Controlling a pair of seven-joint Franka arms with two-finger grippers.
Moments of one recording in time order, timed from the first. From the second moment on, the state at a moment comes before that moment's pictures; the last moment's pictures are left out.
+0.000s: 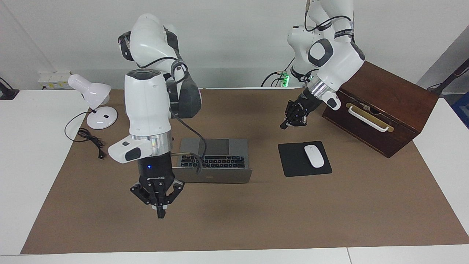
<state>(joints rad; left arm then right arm) -0.34 -0.11 -0.02 -2.27 -0.86 2.45 -1.49 0.34 0.90 -0.21 -0.65 -0.02 2.20 0.27</state>
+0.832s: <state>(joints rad) -0.69 0.08 -0.02 -2.33 -1.69 2.93 -1.53 0.52 0.99 -0.34 -0.60 0.01 2.18 0.28</state>
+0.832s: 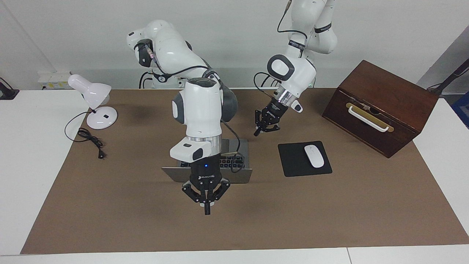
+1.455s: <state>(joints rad) -0.71 0.22 -0.02 -2.21 -1.78 2.95 -1.54 0.53 0.99 -0.34 -0.58 0.20 1.93 0.28</state>
